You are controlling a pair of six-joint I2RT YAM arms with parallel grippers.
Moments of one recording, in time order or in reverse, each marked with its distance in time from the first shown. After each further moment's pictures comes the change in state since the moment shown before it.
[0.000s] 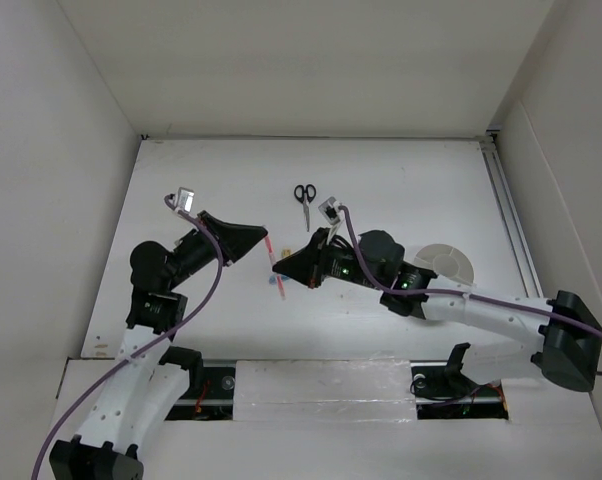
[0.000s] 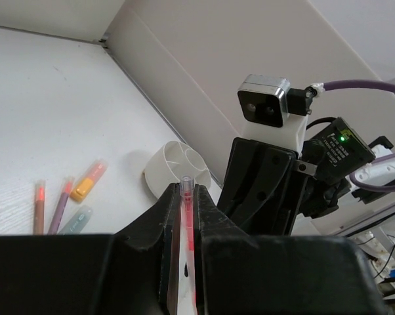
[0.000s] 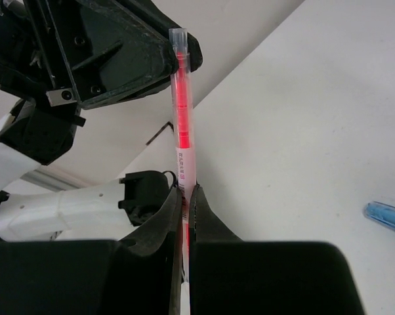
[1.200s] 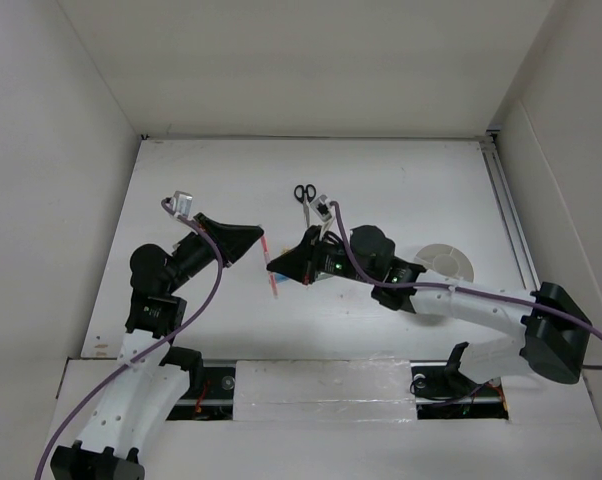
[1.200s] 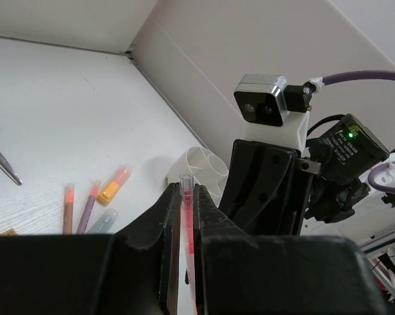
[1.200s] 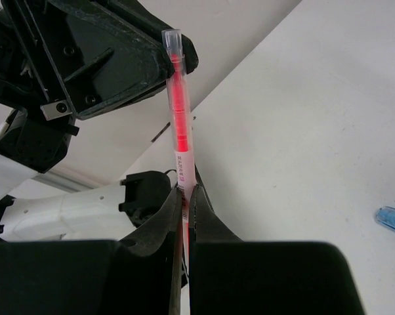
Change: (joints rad) left arm 0.006 -0.034 -0.017 -0.051 -0.051 0.086; right arm -0.025 0.072 0.024 0.037 -0.052 0.029
